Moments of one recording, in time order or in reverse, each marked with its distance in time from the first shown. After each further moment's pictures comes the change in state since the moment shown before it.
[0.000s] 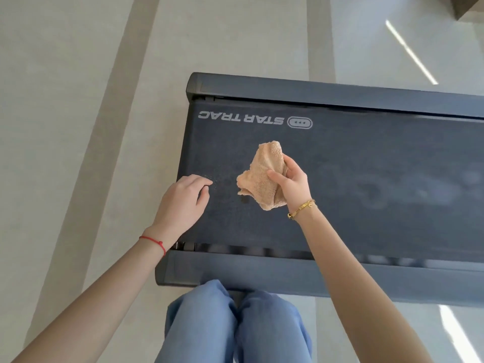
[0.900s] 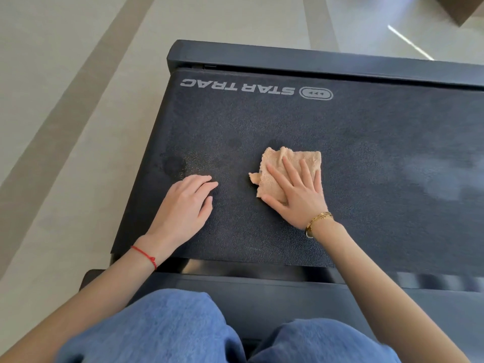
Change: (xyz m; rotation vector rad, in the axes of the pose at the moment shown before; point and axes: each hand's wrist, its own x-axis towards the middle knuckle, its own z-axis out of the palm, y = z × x) left_hand -0.001 -0.110 0.227 0.173 0.105 0.267; right_hand 0.093 0.244 -0.027 -1.418 -0.042 -0.446
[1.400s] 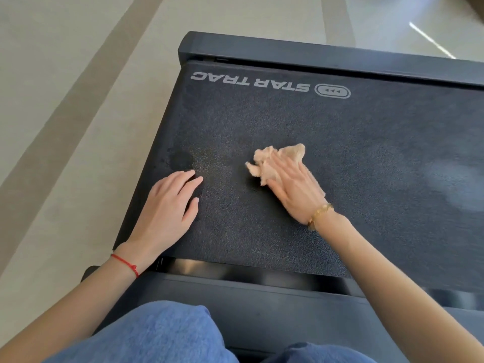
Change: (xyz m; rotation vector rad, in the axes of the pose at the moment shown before) left_hand -0.021 -0.029 0.000 0.076 0.015 -0.108; right_hand 0.033 -0.009 0.003 0.174 0.129 -0.311
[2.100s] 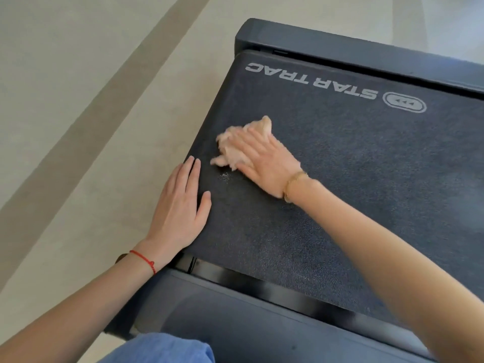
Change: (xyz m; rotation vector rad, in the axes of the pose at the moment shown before) left_hand -0.017 -0.041 0.012 0.006 0.014 -0.341; right_hand 0.141 -0.070 0.052 -0.195 -0.134 -0.410
